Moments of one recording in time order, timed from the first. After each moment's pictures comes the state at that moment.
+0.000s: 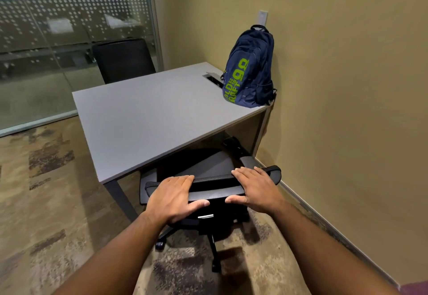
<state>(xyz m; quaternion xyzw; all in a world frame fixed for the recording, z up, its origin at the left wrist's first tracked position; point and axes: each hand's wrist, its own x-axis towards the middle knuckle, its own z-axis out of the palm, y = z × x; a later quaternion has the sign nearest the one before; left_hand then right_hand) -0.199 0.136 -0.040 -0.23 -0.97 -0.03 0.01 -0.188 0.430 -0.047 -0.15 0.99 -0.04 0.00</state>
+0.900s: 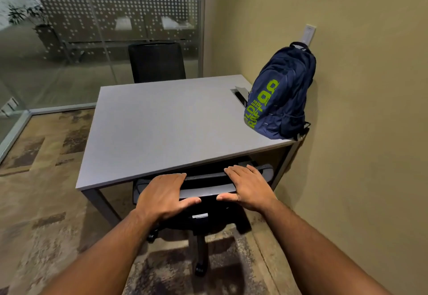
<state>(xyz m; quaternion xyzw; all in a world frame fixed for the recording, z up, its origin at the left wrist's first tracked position) -0.359 0.261 -0.040 -0.05 -1.00 -0.05 0.03 -0.441 0.541 -0.041 -0.32 0.95 -0.03 0.01</state>
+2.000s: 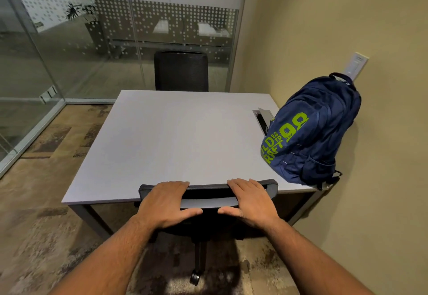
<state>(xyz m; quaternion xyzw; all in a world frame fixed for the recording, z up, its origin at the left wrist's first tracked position) -0.513 0.279 -0.044 0.03 -1.00 -0.08 0.03 -0.631 0.547 -0.040 -0.39 0.92 -0.04 0.02</state>
